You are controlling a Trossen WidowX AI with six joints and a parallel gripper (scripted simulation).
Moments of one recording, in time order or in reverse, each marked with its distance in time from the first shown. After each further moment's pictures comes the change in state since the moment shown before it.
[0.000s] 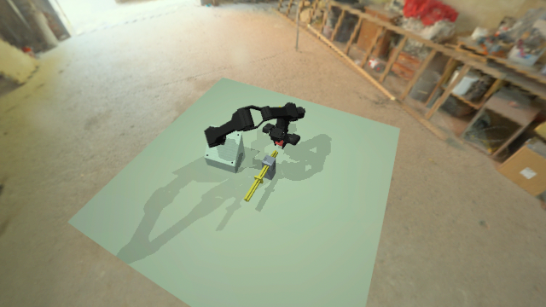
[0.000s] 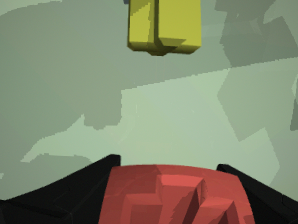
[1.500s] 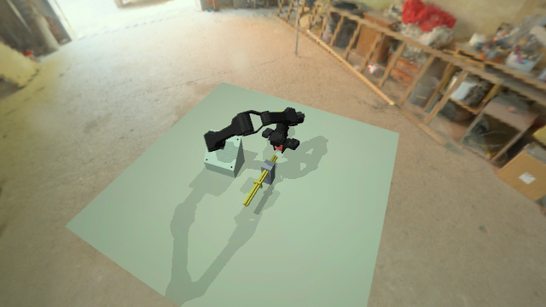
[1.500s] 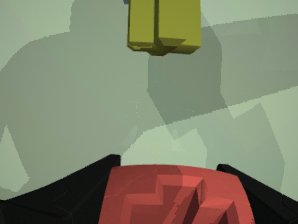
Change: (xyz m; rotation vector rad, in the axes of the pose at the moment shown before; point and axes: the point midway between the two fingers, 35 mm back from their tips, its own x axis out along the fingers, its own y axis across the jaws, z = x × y) arm 0.000 0.000 0.000 0.000 0.000 0.000
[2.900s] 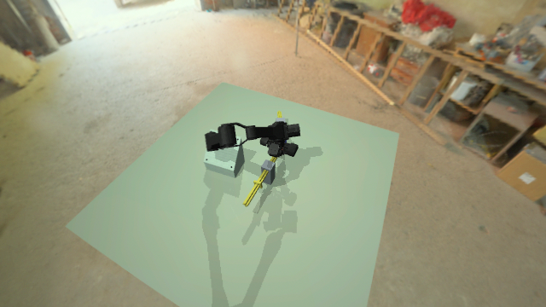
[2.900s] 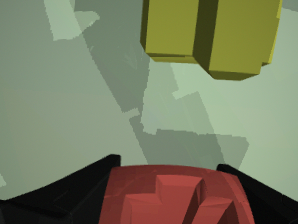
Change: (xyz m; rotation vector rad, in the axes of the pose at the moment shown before) arm 0.020 0.003 0.001 -0.070 0.402 -0.007
